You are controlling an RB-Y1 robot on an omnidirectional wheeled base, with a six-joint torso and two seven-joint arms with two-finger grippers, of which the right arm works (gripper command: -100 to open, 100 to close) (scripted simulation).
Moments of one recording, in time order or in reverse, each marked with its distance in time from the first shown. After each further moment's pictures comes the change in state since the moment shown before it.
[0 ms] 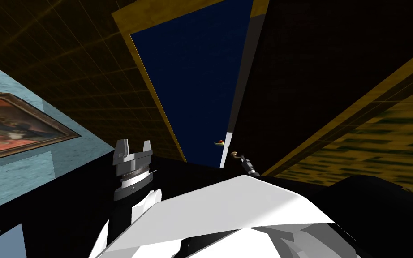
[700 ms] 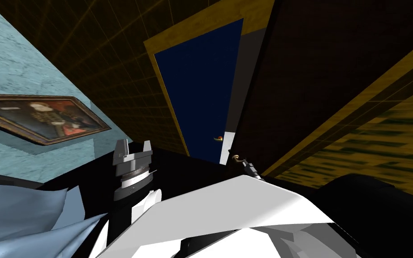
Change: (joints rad) arm 0.078 -0.033 0.046 0.007 0.022 -0.117 -0.050
